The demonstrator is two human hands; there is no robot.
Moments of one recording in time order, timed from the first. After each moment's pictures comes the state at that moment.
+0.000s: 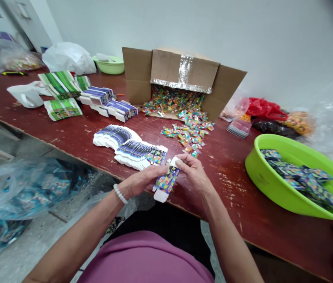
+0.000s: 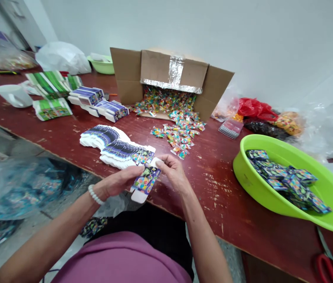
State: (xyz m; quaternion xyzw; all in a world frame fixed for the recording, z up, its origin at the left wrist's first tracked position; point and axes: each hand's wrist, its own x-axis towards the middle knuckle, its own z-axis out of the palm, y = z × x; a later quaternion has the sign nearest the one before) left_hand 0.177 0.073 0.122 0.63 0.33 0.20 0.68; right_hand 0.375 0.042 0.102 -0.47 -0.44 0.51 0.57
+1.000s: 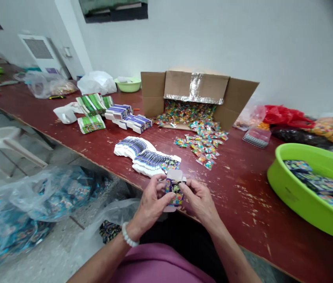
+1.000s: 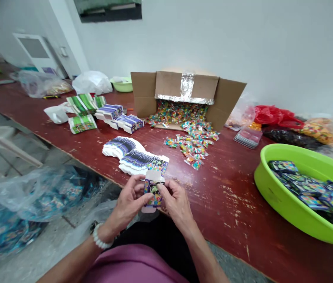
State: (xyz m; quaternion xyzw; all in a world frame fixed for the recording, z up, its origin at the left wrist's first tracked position) left_hand 0.156 0.015 0.108 0.54 0.40 0.42 0.61; right_hand 0.317 -0.004 0.106 -0.52 -0.47 0.48 0.53
